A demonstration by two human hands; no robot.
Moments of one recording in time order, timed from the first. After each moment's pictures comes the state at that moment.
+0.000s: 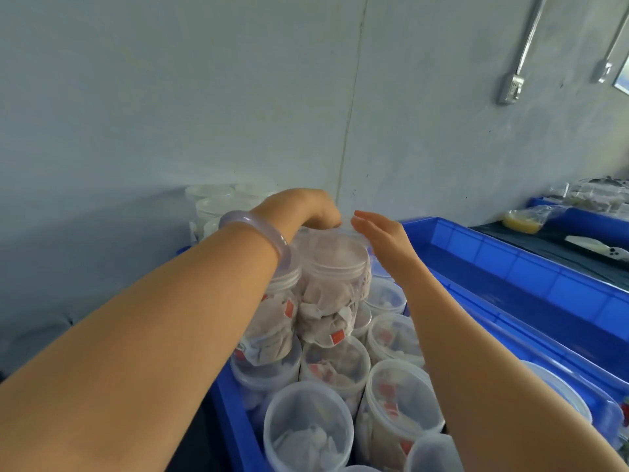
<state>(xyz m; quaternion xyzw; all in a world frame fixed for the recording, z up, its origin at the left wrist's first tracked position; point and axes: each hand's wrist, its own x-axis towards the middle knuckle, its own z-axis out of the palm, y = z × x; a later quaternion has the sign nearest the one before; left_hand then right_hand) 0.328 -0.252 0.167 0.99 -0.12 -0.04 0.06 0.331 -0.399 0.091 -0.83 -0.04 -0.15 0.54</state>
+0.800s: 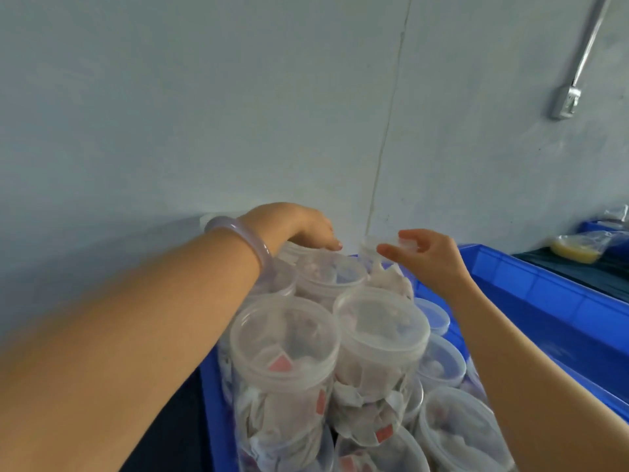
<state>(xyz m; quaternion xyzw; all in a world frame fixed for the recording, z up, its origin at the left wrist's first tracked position) 0.406 -0.204 0.170 0.99 -0.13 -0.06 0.00 0.416 -0.414 0.096 -0.86 -0.02 -0.20 0.47</state>
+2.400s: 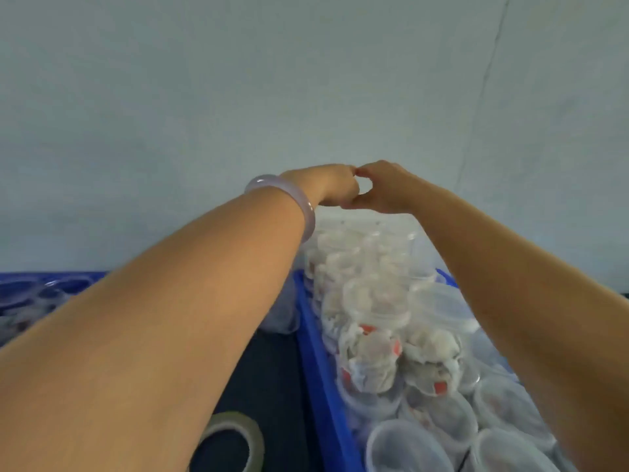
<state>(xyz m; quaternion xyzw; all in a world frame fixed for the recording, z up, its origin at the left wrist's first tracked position) 0.284 -0.126 0.241 0.98 0.02 0.09 0.17 0.338 -0.242 0.234 -0.92 -0.34 -0.15 0.12</state>
